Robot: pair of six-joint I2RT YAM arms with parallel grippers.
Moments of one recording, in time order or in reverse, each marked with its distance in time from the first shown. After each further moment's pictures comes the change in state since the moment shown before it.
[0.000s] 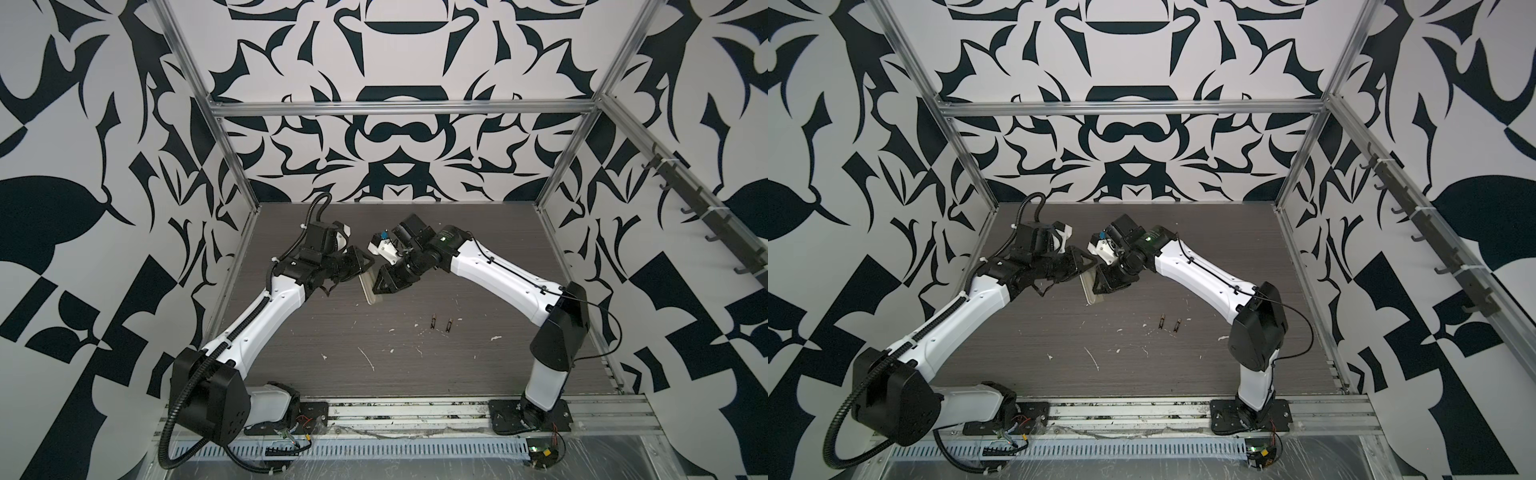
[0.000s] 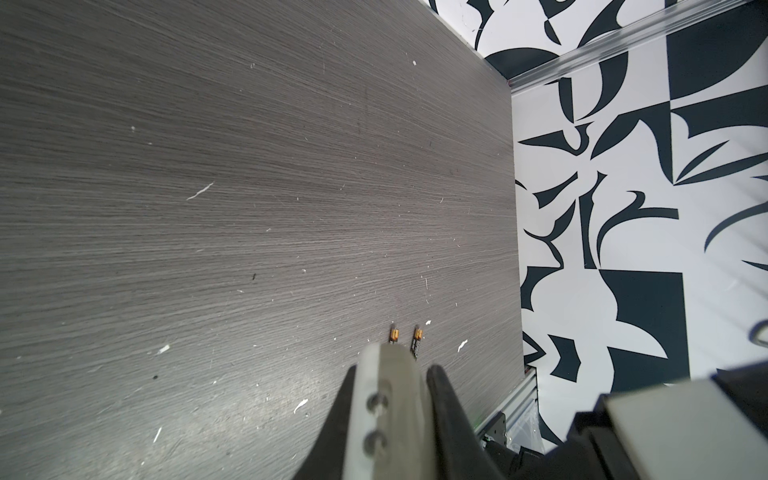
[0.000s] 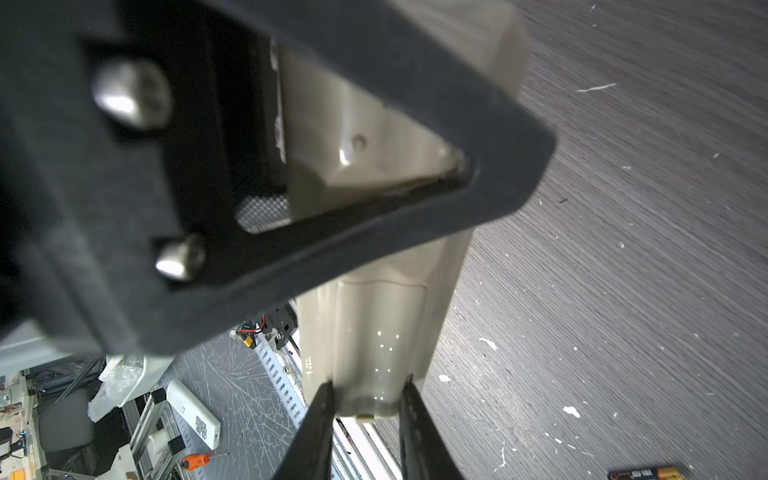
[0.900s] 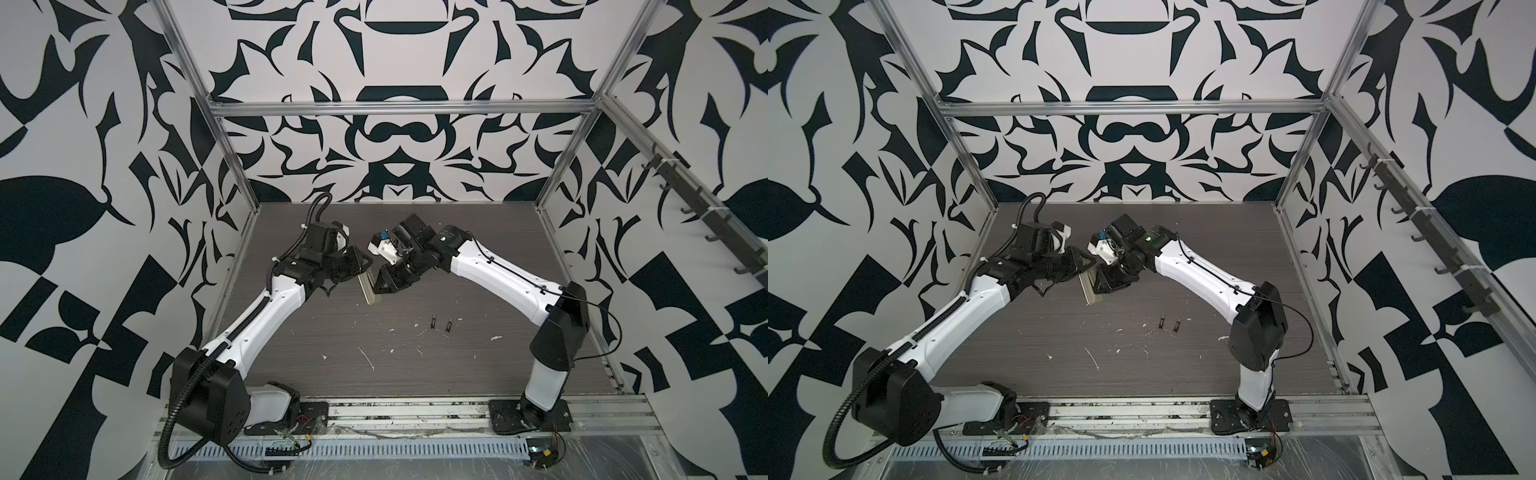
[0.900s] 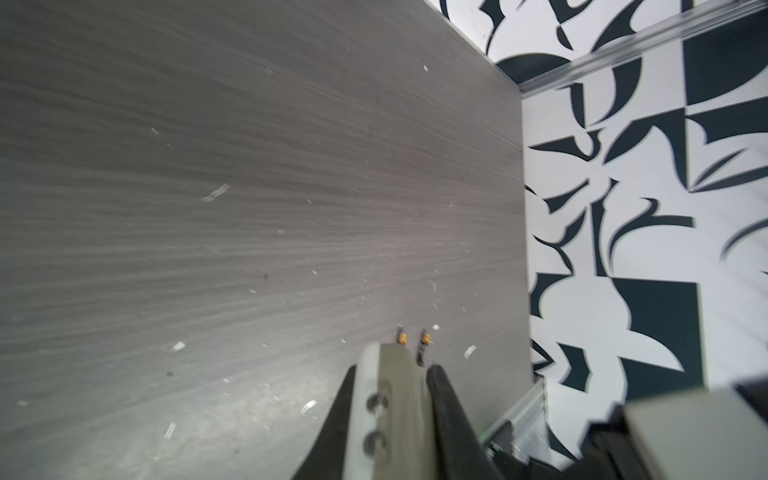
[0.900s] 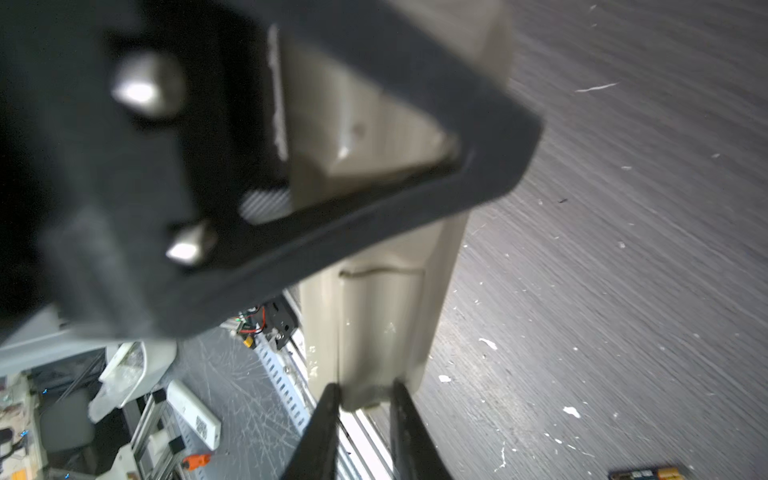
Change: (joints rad) left arm 0.000 0.001 0.003 -0.014 -0.045 0.003; right arm 0.000 0.000 0.000 0.005 -0.011 -0.001
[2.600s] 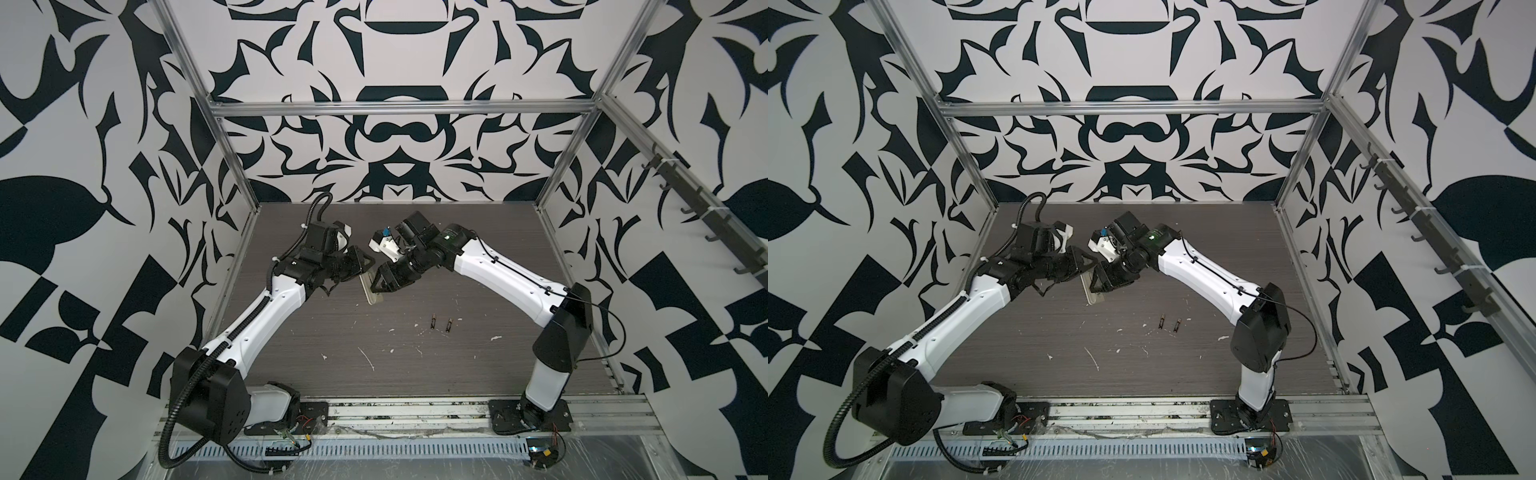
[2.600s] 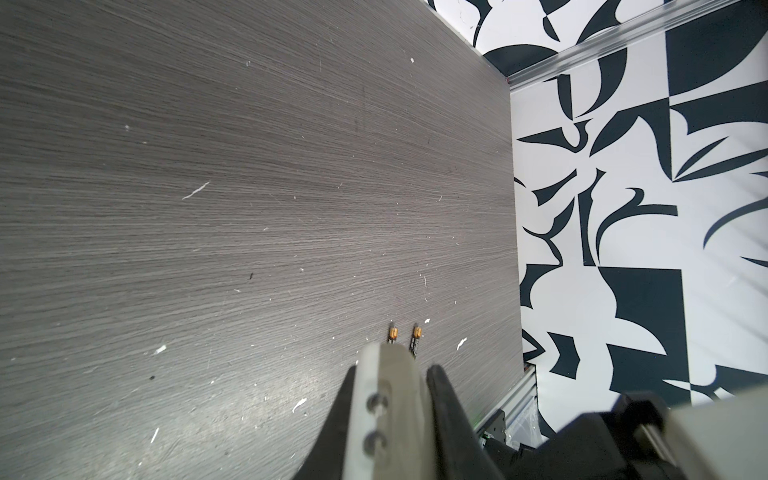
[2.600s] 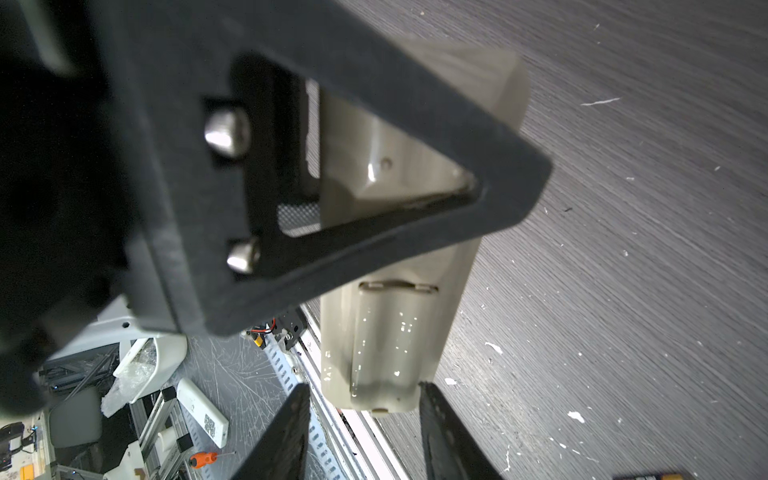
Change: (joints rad) left arm 0.000 0.002 0.000 0.011 0.053 0.005; right arm -0.015 -0.017 0.000 0.005 -0.019 -0.003
